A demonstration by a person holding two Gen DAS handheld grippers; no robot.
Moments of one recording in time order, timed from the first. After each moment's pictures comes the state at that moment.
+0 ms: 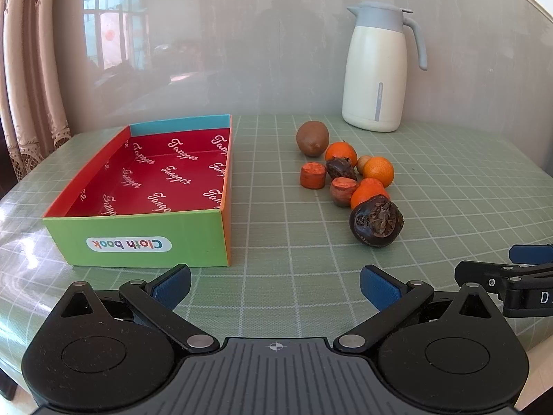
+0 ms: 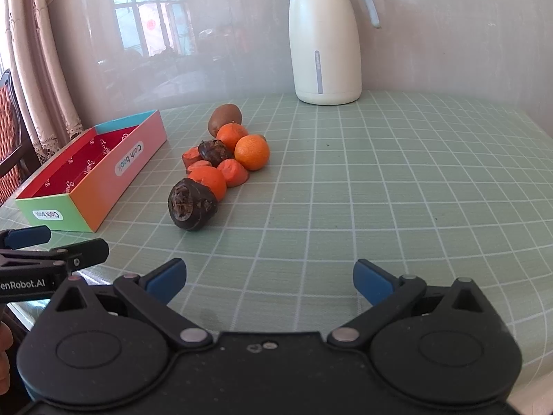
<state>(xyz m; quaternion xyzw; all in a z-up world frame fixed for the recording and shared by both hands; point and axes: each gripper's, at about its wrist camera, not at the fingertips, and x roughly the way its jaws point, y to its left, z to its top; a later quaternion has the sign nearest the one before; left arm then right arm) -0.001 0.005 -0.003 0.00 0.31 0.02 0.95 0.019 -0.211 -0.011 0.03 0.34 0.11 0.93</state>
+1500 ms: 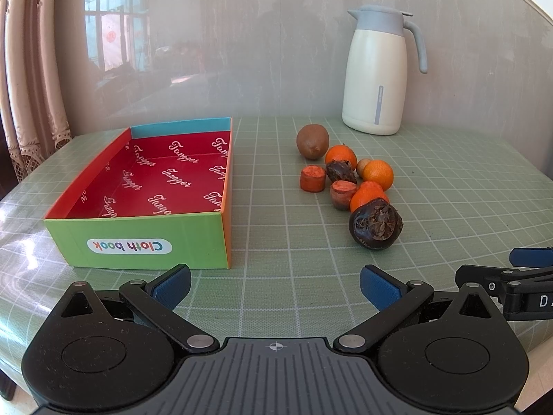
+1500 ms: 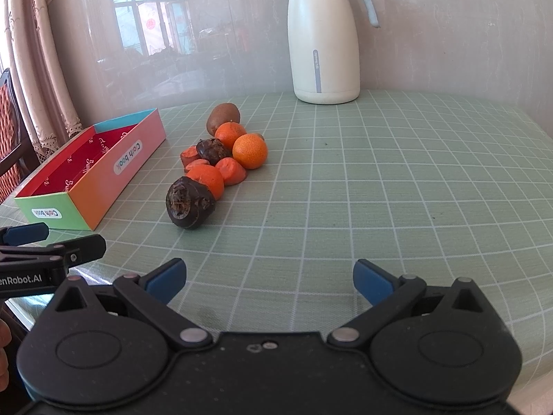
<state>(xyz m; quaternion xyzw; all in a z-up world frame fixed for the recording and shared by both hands) 0.001 0.004 -0.002 0.00 0.31 0.02 0.95 0.019 -0.211 -0.012 0.03 0.34 0.11 0.93</state>
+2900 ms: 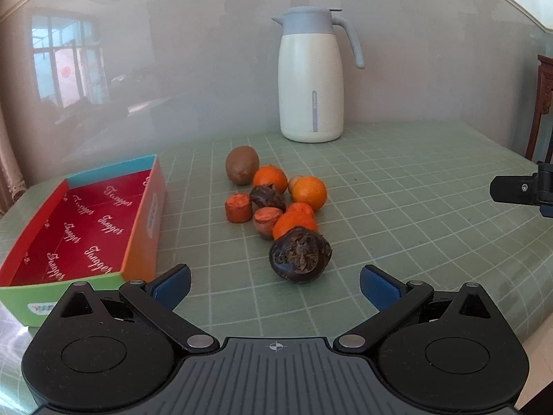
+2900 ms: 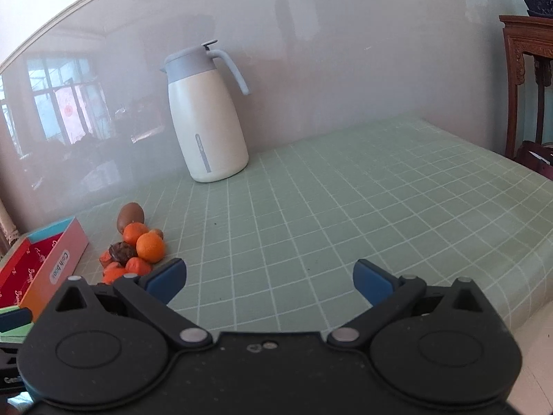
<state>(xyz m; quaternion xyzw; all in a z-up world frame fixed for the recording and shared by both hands) 0.028 -0.059 0.006 0.06 0.28 -0.05 0.96 0.000 -0.285 0.022 0.13 0.24 -0.04 0.96</state>
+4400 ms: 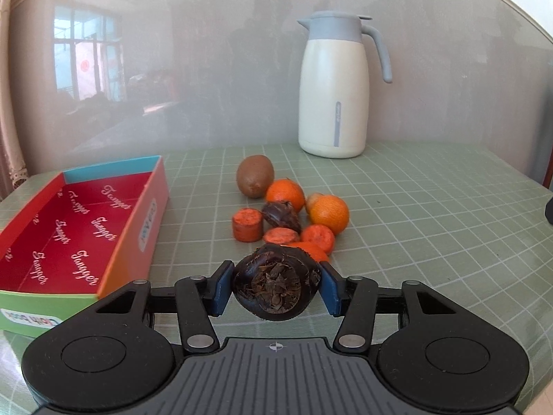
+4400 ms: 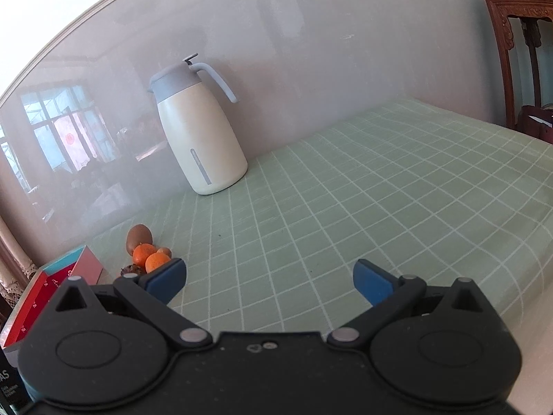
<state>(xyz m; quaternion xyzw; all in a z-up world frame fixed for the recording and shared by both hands) 0.056 -0.049 -0.006 0.02 0.26 -0.02 0.96 0.001 -0.298 0.023 0.18 0.24 -0.04 0.95</state>
